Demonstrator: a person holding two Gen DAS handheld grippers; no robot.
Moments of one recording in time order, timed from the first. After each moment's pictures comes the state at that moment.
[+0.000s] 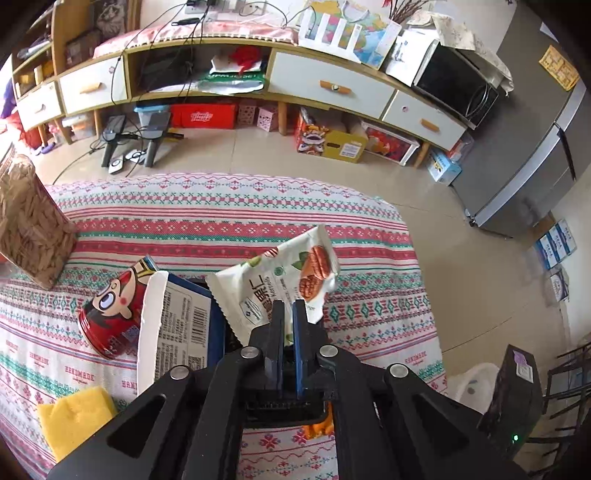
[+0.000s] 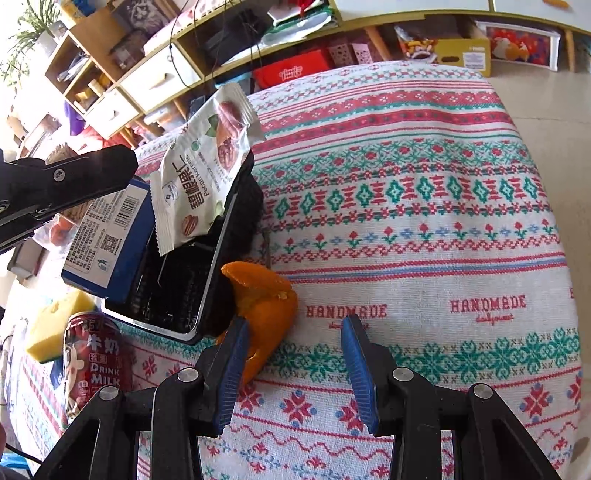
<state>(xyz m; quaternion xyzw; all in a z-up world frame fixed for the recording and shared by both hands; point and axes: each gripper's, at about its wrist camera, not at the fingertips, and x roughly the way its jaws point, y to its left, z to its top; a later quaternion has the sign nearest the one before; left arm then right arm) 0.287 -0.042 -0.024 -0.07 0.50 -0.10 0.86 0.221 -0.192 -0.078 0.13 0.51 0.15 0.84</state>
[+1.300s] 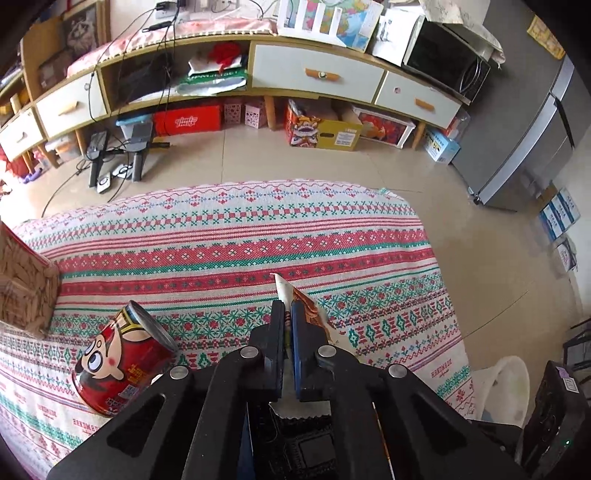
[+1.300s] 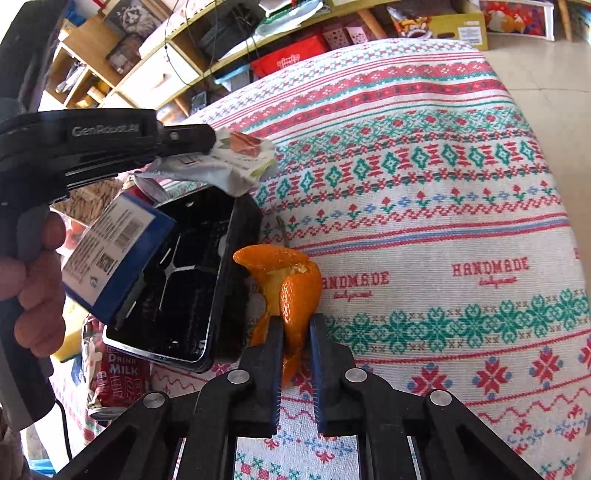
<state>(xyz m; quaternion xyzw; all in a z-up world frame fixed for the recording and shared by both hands) 0.314 -0.047 -0.038 -0.02 0.50 -0.12 0.86 0.217 -0.207 -0.077 0.18 0.53 0.16 0.81</state>
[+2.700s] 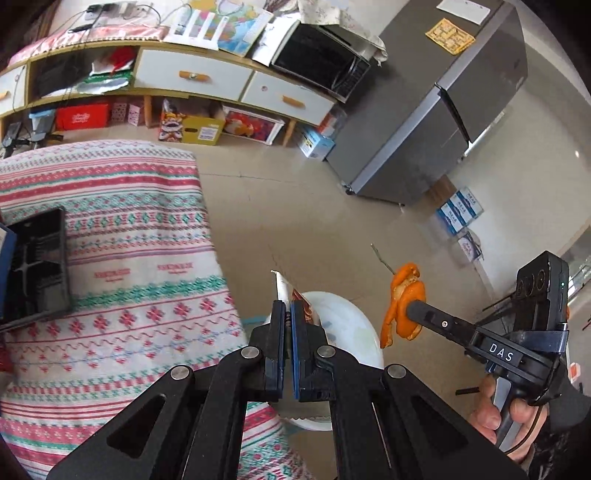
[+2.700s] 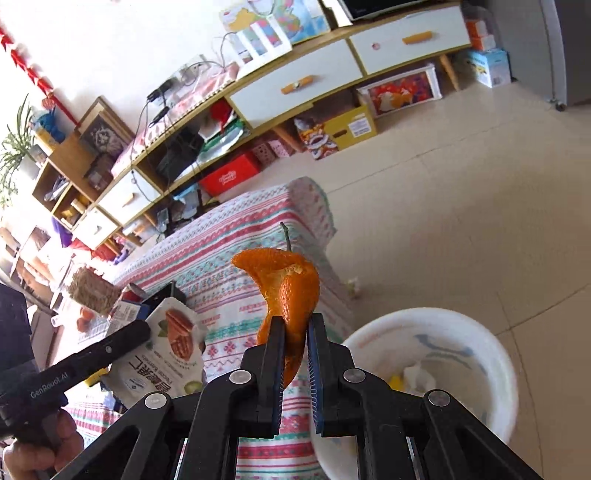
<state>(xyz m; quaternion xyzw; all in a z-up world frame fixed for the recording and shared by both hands) 0.130 -0.207 -0.013 -0.11 0.46 -0.31 0.82 0.081 -0.406 0.036 0.24 0.41 0.05 0.88</state>
